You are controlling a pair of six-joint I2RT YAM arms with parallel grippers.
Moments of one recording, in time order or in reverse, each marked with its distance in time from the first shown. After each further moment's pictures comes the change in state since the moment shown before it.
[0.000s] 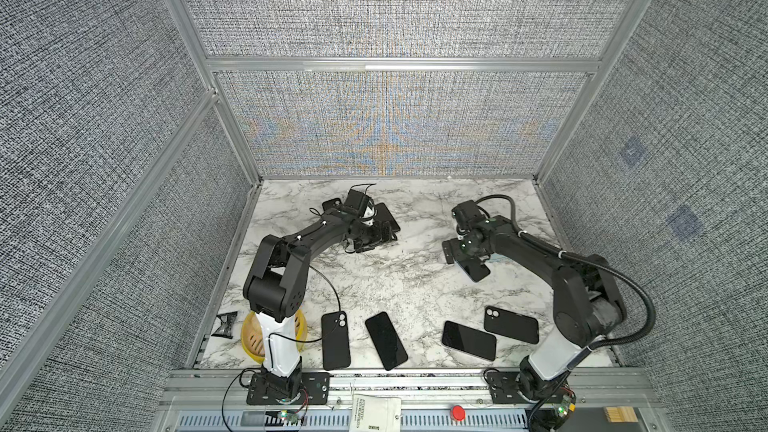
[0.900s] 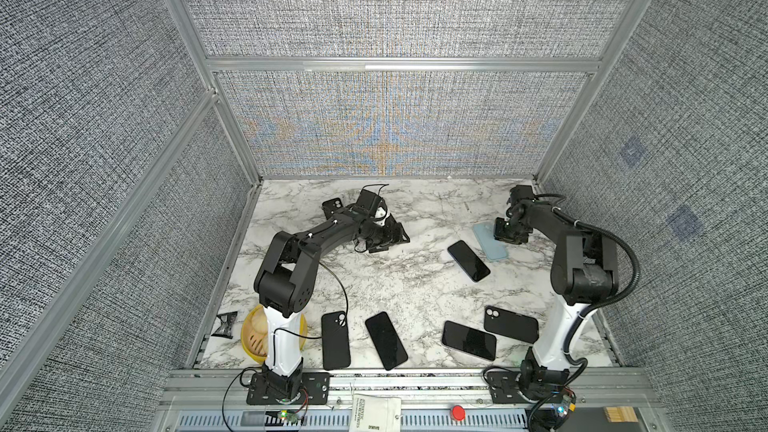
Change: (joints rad) left arm -0.055 0.051 0.052 0.017 0.077 -0.022; right arm -0.431 0.318 0.243 0.051 -0.169 0.024
